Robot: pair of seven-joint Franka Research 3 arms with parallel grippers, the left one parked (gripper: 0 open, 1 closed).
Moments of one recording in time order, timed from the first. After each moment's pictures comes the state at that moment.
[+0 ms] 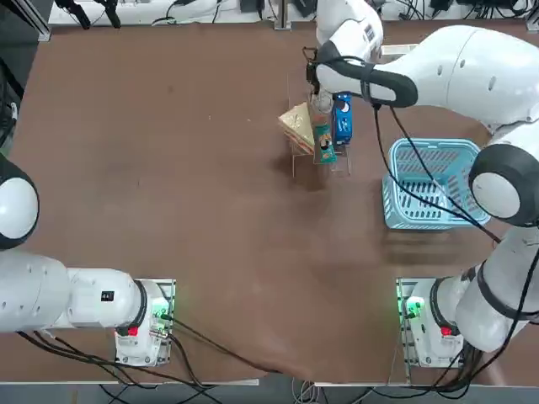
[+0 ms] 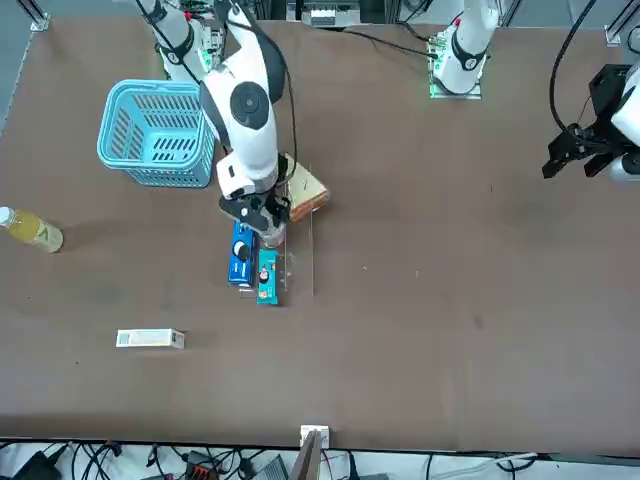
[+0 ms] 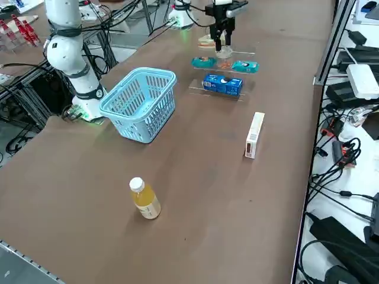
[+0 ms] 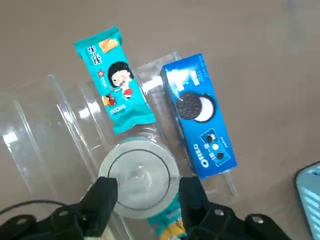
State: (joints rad) arm 0.59 0.37 0.06 -1.66 -0.16 2.02 1.10
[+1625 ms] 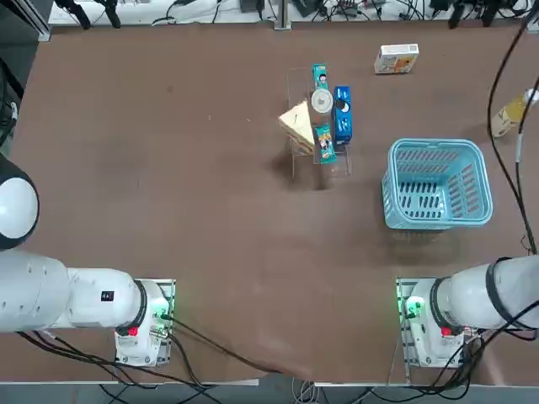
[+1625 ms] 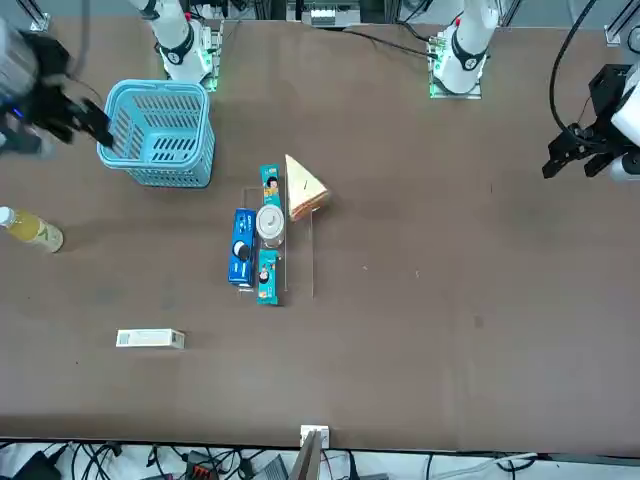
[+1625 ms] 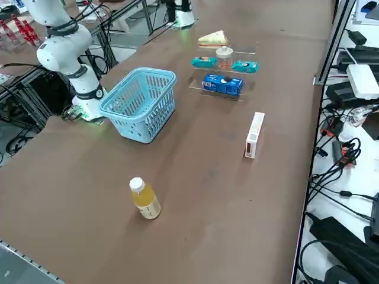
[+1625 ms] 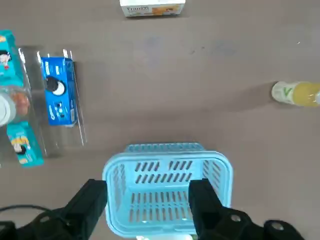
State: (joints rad) arm 0.06 -0.05 0.04 -1.52 -0.05 1.39 0.11
